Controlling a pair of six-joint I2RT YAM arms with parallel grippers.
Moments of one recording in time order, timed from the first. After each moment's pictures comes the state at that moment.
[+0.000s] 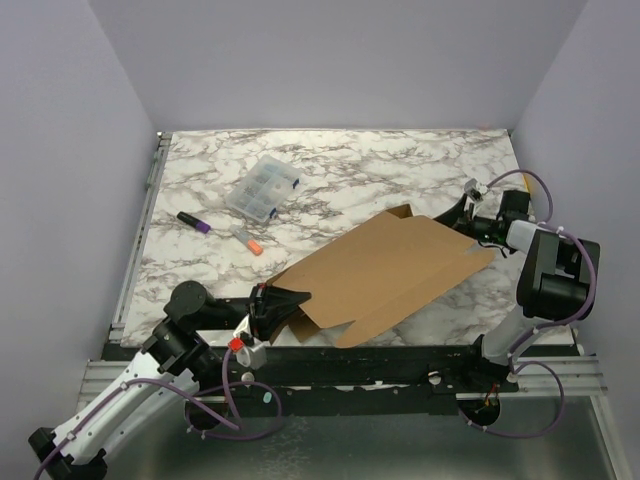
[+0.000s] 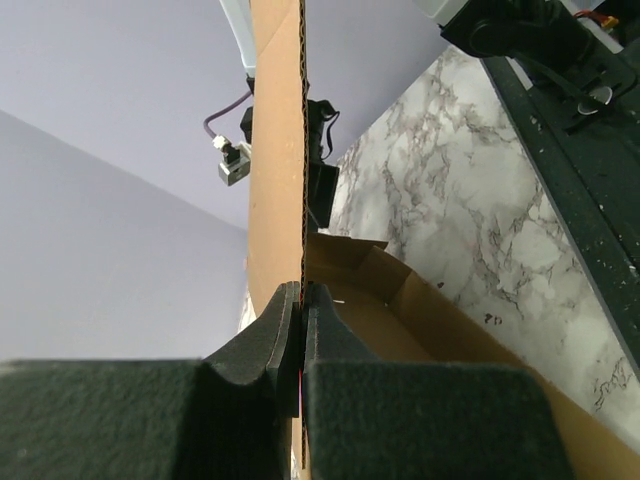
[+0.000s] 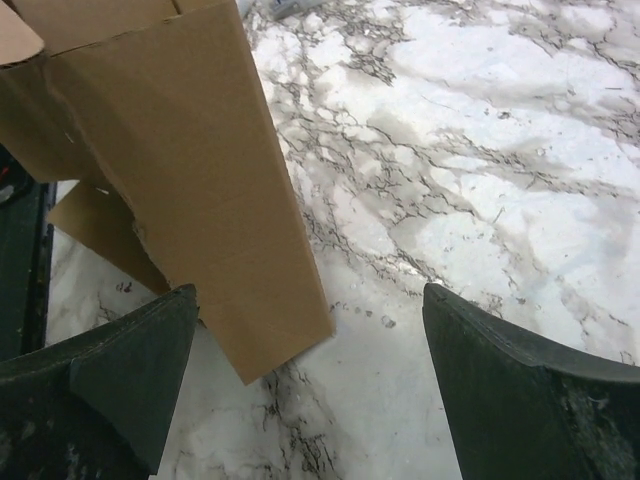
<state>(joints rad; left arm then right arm) -0.74 0.33 0.37 0.06 0.84 0.86 -0.28 1.72 0.89 -0.23 -1.44 -0.71</state>
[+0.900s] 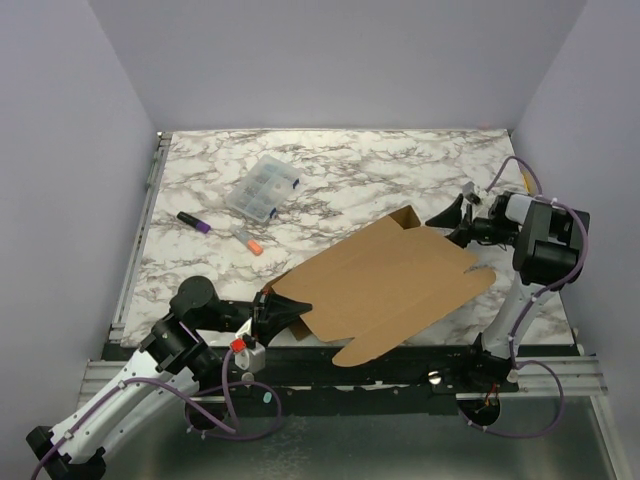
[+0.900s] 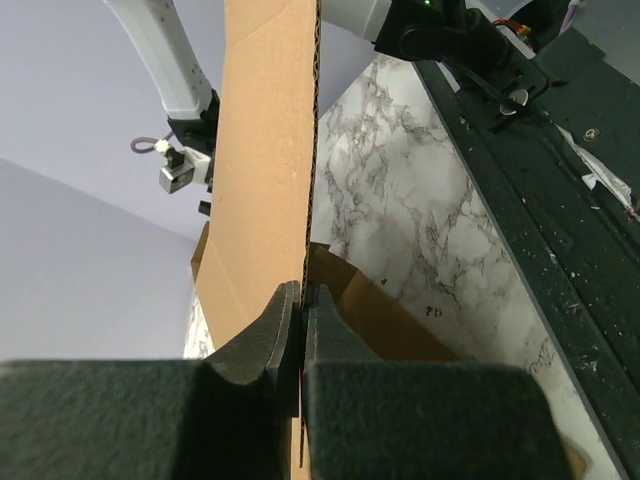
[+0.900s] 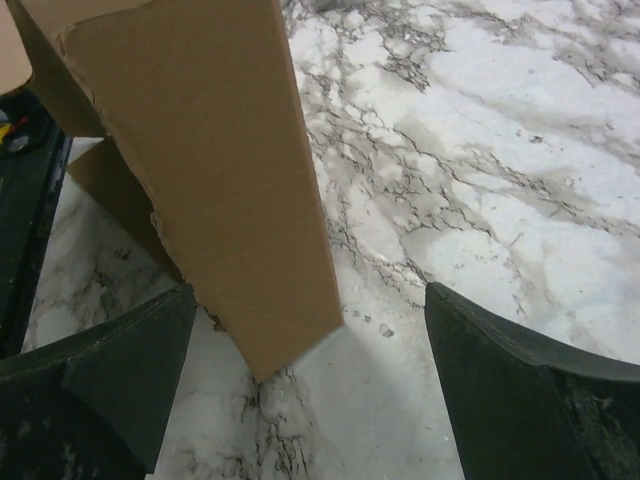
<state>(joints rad) -0.75 0.35 0.41 -0.10 0.91 0.90 -0.28 2.02 1.22 -1.25 -1.48 -1.80</state>
